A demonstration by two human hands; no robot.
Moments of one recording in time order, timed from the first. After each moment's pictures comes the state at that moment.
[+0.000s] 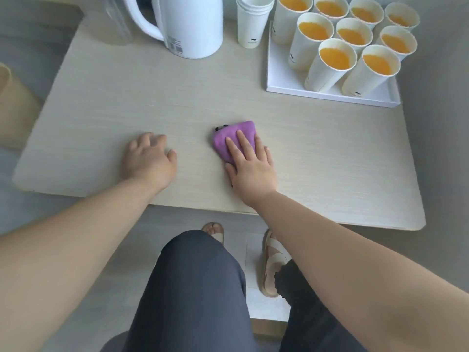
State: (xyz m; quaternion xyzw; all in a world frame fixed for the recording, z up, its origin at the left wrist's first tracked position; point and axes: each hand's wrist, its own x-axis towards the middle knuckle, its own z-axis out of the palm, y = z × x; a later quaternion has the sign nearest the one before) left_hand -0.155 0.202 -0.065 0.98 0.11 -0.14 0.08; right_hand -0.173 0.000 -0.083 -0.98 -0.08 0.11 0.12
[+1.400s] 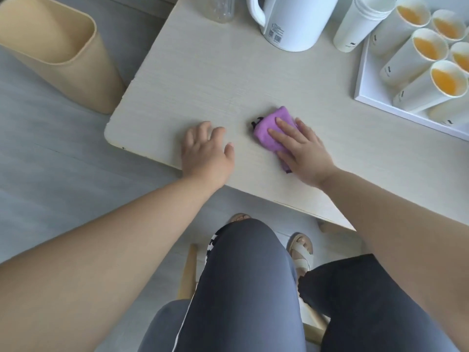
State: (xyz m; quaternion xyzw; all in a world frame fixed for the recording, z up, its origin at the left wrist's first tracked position) left_hand -0.196 0.255 -0.068 0.96 0.15 -0.06 0.21; right_hand -0.126 0.040 -0.086 -0.94 -0.30 0.11 0.10
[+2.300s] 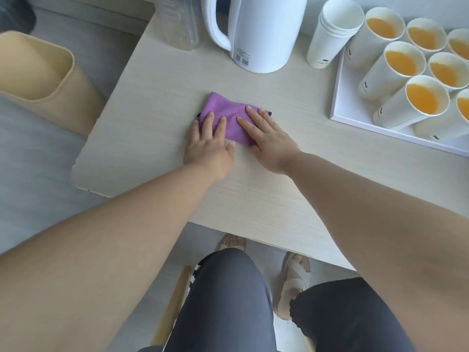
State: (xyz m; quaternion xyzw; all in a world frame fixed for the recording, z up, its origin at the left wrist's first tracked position) left_hand -0.099 0.210 -0.068 0.97 0.11 -0.17 0.13; right_hand -0.050 0.059 -0.076 -0.94 -0.28 0.17 0.12
